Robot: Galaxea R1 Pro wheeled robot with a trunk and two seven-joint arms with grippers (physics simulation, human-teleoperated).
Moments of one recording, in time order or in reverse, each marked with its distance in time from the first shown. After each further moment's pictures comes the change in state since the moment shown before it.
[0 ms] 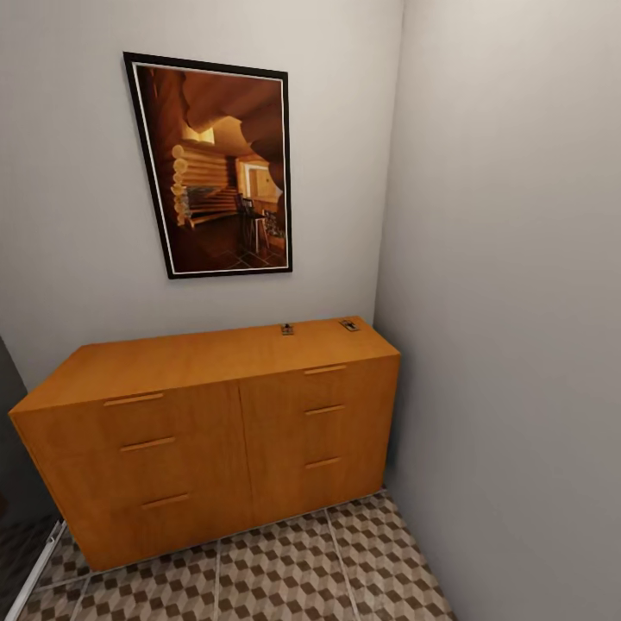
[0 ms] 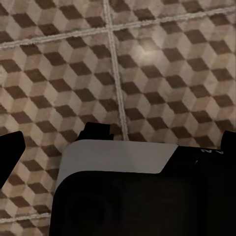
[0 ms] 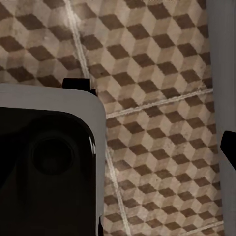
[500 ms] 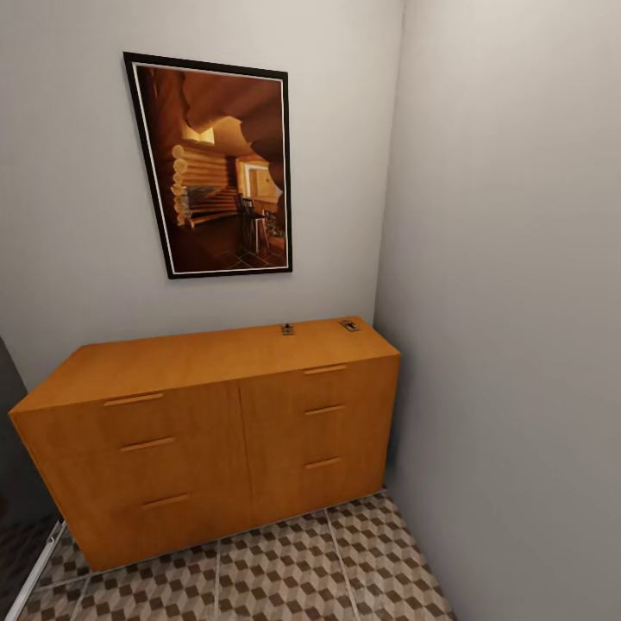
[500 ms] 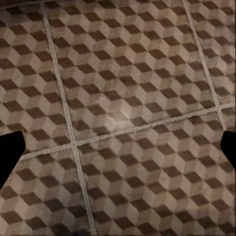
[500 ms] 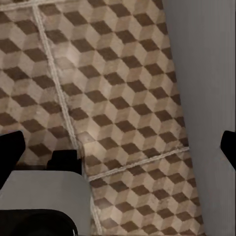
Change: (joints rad) left arm -0.005 -0.007 -0.007 -0.496 -0.076 0.207 -0.002; right arm -0.004 -0.007 -0.002 -0.358 0.005 0.219 -0.003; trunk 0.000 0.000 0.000
